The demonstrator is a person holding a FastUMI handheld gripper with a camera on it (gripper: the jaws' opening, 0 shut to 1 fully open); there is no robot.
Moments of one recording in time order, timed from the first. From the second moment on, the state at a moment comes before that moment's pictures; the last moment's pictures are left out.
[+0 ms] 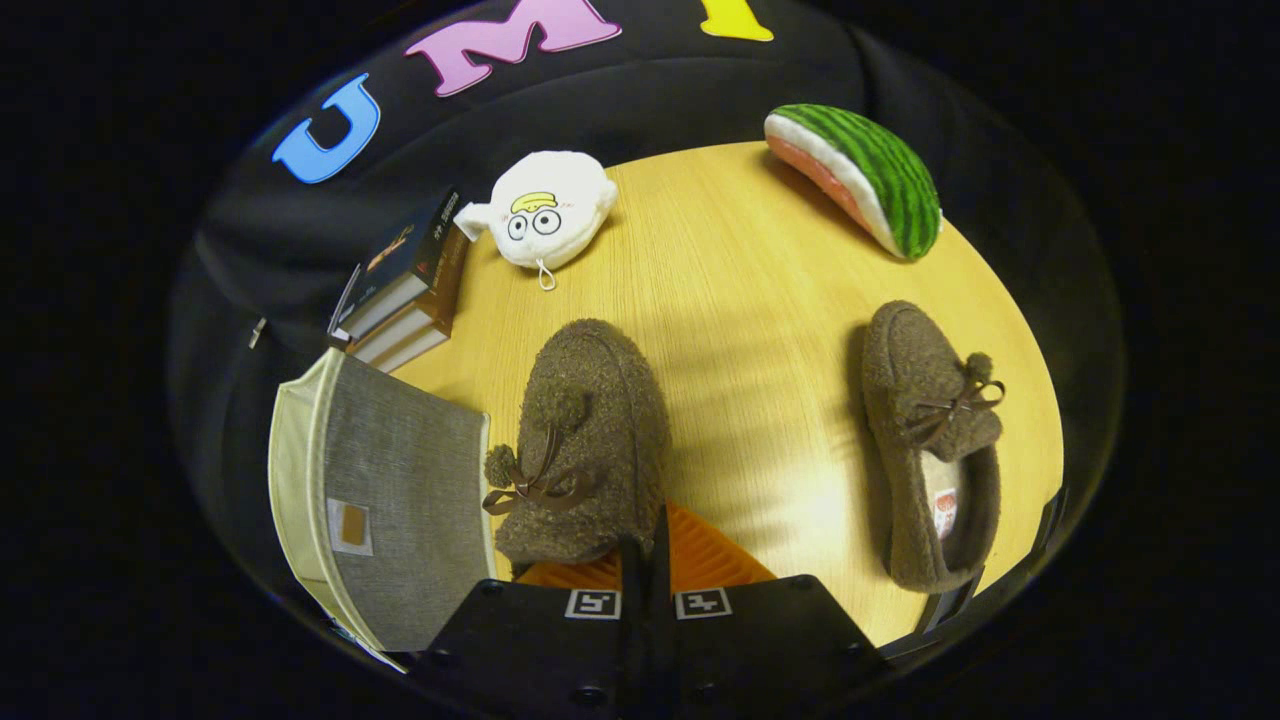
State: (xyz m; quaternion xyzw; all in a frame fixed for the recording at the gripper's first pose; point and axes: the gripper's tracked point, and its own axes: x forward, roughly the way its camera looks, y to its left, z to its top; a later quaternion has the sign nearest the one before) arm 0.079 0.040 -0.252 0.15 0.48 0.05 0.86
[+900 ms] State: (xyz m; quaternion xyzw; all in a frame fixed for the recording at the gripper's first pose) arm 0.049 0.160 -0.096 0.25 0.40 0.09 0.88
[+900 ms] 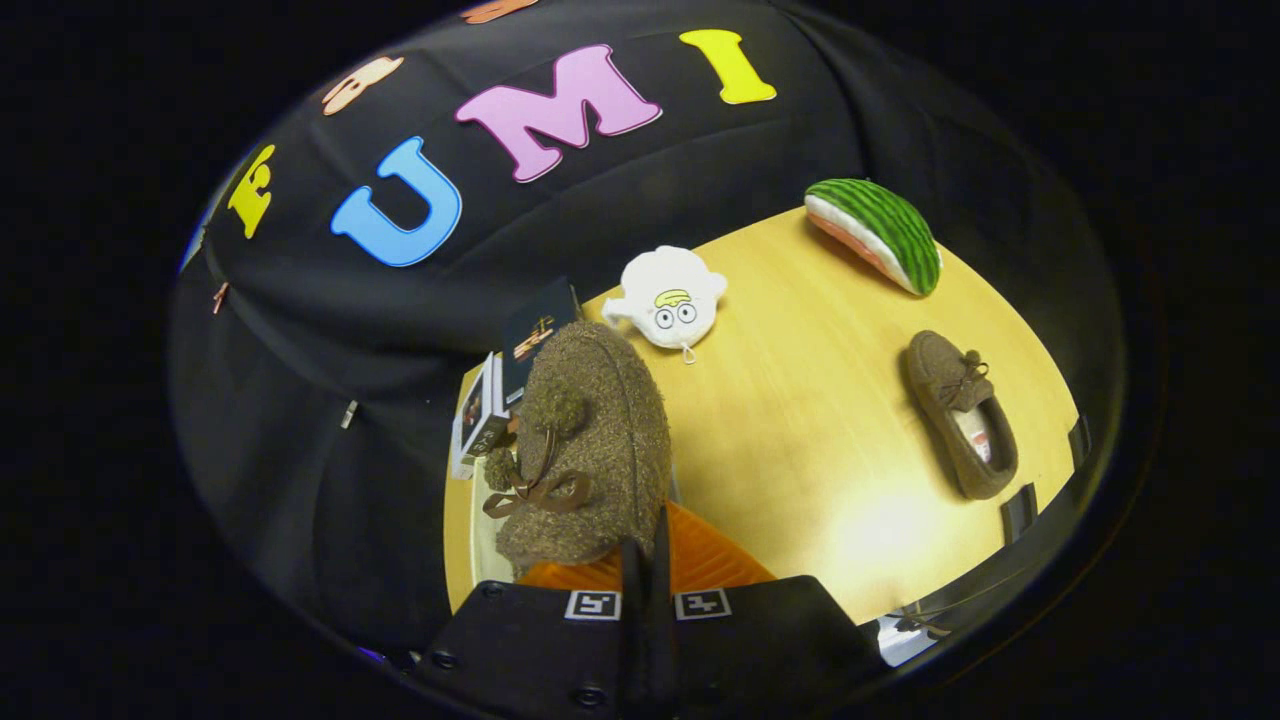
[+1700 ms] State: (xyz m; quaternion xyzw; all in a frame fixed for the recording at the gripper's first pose) arm 0.047 0.303 -0.147 0.25 0.48 0.14 0.83
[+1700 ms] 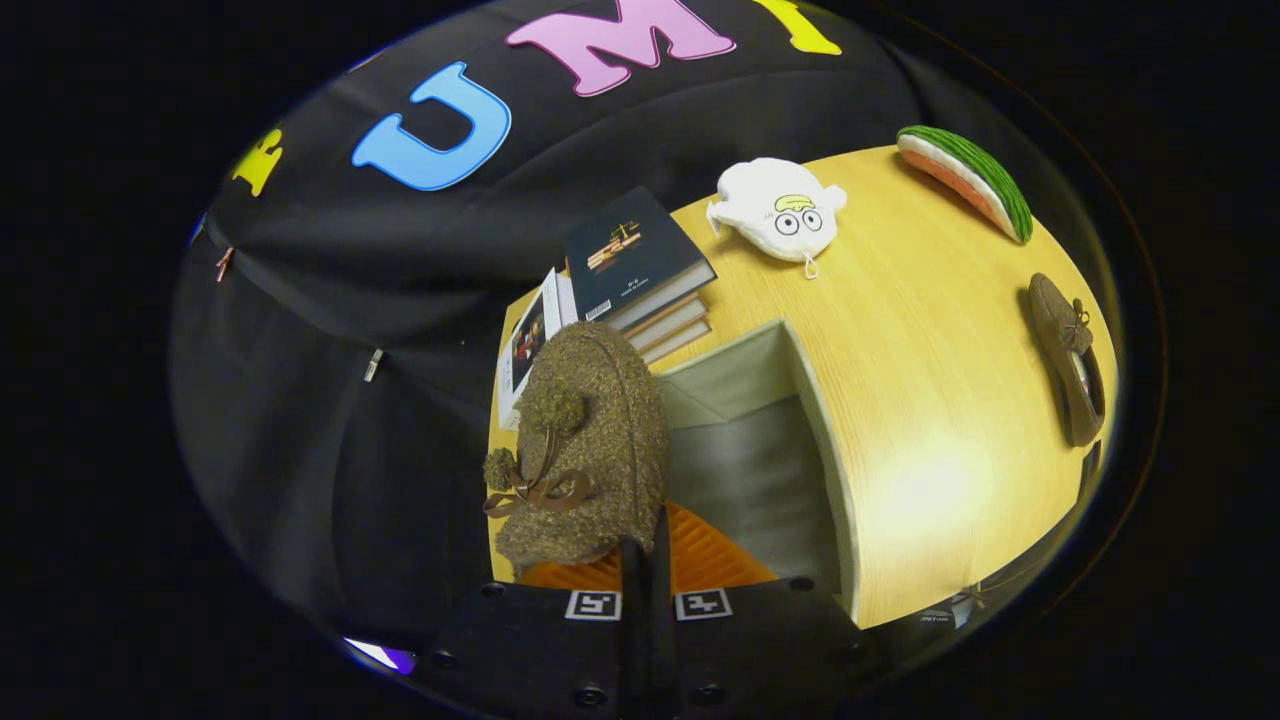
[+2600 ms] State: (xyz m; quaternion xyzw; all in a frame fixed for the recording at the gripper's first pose) arm 0.037 0.337 -0.165 0.27 0.51 0.16 0.80
